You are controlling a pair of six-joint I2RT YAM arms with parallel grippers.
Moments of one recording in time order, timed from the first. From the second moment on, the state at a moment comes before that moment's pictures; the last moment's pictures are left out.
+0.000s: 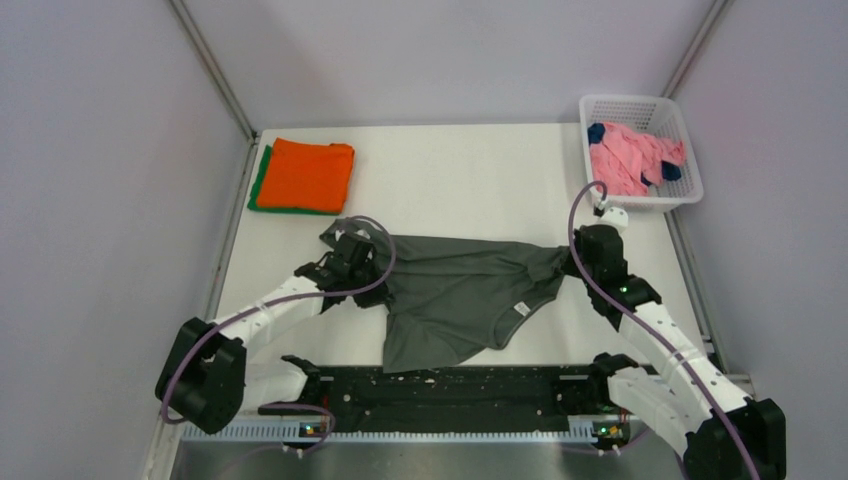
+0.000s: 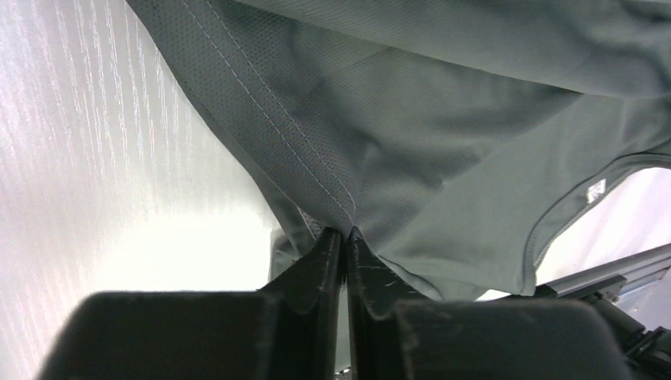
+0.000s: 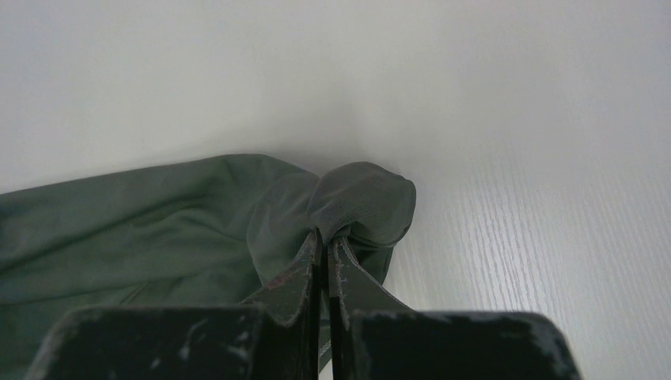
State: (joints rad) left arm -0.51 1.18 0.61 -0.38 0.13 -0.84; right arm 0.29 0.85 0.54 -0.28 0.28 0.47
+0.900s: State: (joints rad) left arm -0.51 0.73 1.31 -0.50 0.12 -0.68; right arm 0.29 0.58 1.22 -0.44 0.14 0.43
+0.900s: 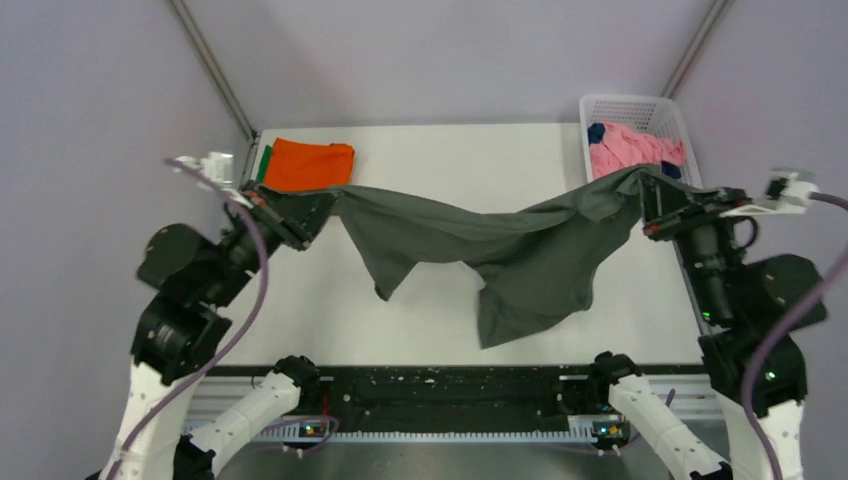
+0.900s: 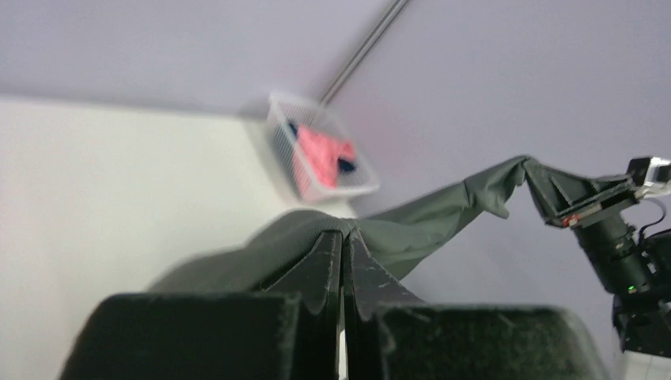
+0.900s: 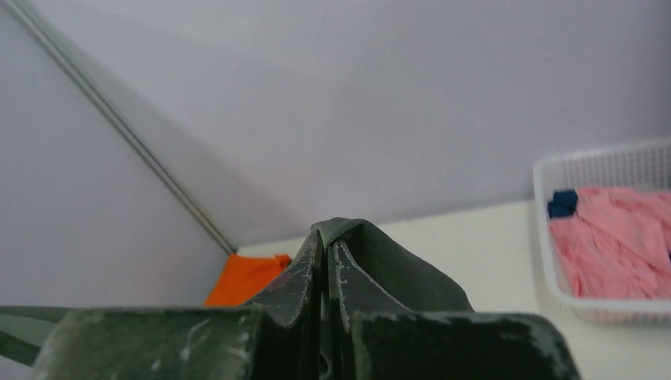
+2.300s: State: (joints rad) left arm -0.13 2.11 1.79 -0.66 -0.02 -0.62; right arm 0.16 1.73 1.19 -0.17 0.34 0.36
